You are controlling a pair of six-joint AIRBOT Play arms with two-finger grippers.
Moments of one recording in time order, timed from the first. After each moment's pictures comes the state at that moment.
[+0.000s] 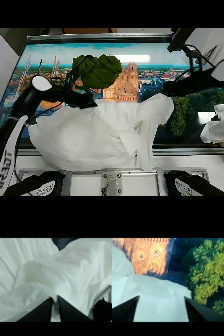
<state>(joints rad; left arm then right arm) -0.19 -1.35 1.25 0.82 -1.22 -1.46 0.06 -1.21 1.42 -1.32 1.31 1.52</state>
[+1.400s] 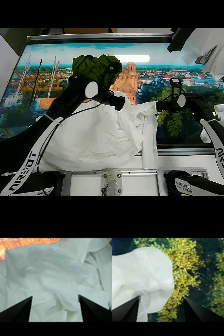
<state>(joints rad) -0.68 -1.47 1.52 1.39 -1.12 -1.66 0.03 -1.34 0.95 -1.55 0.80 1.68</state>
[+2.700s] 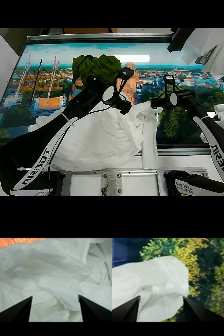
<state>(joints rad) -0.77 -1.56 1.62 1.53 -1.22 -1.72 0.13 -1.37 1.02 -1.67 0.82 1.81</state>
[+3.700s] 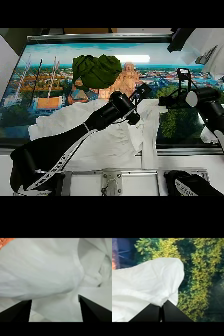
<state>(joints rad) -0.94 -1.66 1.63 1.74 -1.17 -1.73 0.13 -1.09 1.04 -1.61 1.05 1.81</state>
